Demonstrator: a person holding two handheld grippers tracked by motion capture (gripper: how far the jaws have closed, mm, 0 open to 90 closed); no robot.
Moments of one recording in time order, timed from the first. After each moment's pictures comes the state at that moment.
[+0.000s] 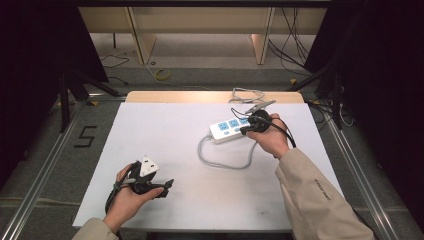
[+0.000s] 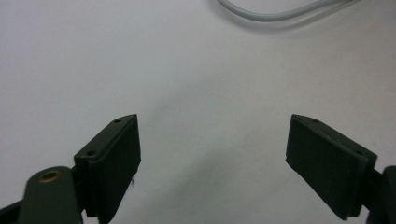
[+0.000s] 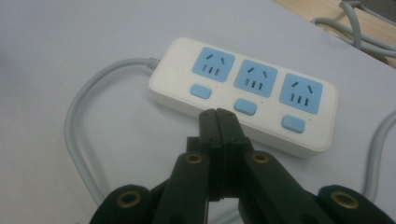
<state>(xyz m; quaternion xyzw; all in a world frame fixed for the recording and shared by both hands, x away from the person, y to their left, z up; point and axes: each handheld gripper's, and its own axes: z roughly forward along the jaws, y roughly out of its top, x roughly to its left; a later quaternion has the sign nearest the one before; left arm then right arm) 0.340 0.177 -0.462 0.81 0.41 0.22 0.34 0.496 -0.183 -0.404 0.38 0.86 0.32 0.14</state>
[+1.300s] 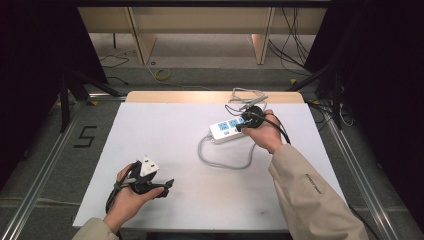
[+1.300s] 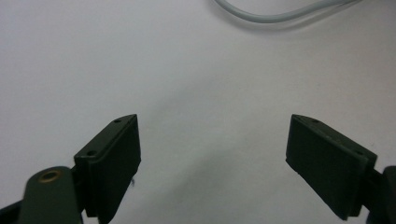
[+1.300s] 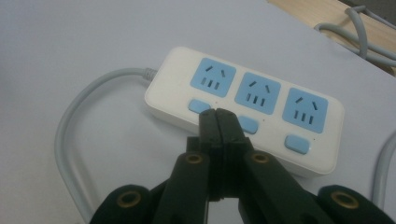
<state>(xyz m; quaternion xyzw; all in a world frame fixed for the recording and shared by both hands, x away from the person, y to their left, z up) 0.341 0.176 -0.462 0.81 0.41 0.22 0.34 0.511 -0.167 -0.404 0.37 0.86 0.31 0.14</state>
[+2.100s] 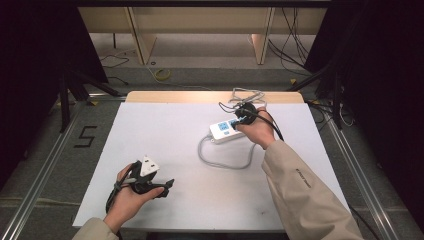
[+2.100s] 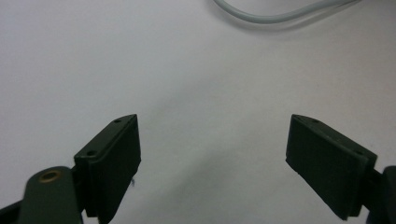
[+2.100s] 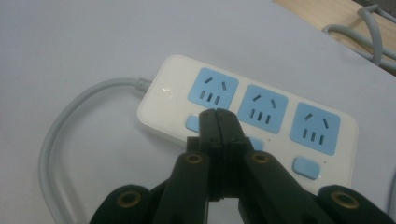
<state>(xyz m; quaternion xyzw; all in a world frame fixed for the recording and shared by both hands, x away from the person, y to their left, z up) 0.341 0.175 -0.462 0.81 0.41 0.22 0.35 0.531 -0.152 -0.412 0.37 0.87 0.29 0.14</state>
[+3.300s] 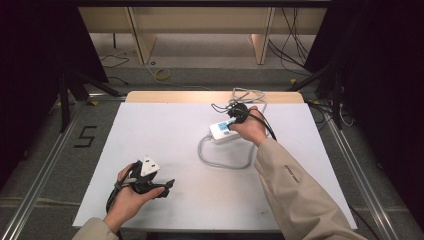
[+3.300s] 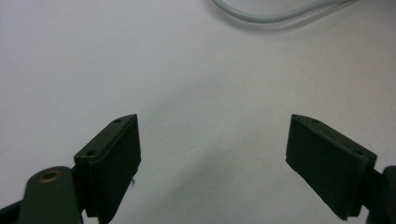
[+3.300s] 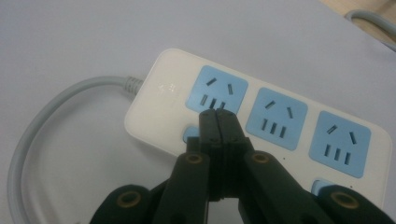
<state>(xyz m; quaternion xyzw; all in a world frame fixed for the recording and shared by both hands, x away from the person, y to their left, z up) 0.342 0.175 -0.463 0.82 0.41 0.21 0.35 0.550 -0.132 -0.428 0.38 0.88 0.26 0.12</state>
